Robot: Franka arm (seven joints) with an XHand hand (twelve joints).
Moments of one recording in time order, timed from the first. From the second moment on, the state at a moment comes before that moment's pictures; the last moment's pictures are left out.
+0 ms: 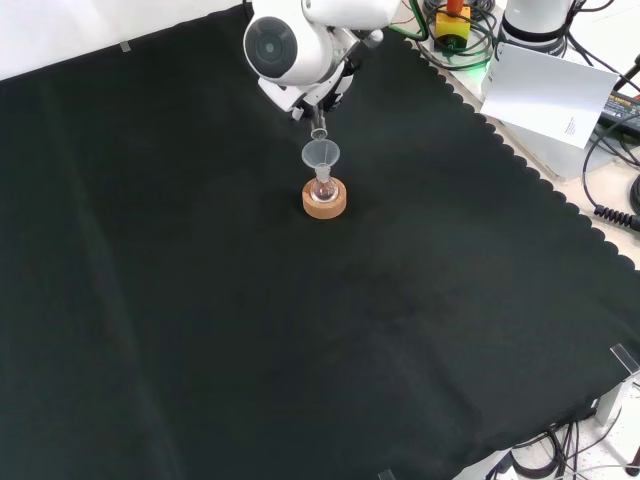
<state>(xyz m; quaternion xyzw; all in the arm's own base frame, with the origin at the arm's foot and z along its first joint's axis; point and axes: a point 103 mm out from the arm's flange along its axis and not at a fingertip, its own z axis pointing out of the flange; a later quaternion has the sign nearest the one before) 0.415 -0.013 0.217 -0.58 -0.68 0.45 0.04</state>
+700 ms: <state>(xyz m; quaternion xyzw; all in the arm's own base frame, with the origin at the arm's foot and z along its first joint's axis) 0.410 -0.040 0.227 -0.62 -0.71 0.33 0.07</state>
